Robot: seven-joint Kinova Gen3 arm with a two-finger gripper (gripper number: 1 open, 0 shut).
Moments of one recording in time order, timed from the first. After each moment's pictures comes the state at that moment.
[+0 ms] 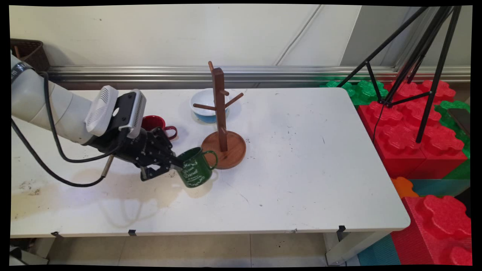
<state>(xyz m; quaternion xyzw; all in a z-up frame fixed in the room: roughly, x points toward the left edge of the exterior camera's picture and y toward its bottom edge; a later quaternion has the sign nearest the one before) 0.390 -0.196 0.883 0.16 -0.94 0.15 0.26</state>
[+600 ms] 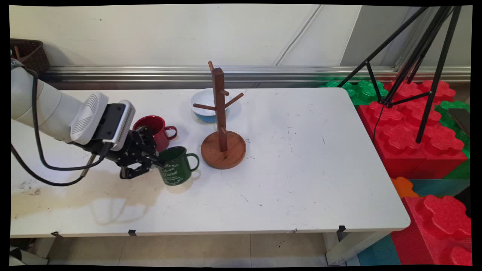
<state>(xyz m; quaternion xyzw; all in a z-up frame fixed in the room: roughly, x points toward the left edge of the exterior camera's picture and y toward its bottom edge) 0.410 -0.190 0.886 0.08 -0.97 0.17 0.18</state>
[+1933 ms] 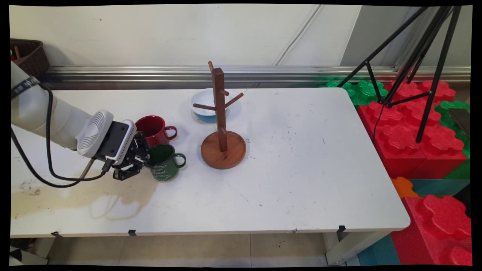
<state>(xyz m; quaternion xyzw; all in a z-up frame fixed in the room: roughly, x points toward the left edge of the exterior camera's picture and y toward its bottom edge) 0.426 -0.196 0.849 0.03 -0.98 0.19 0.09</state>
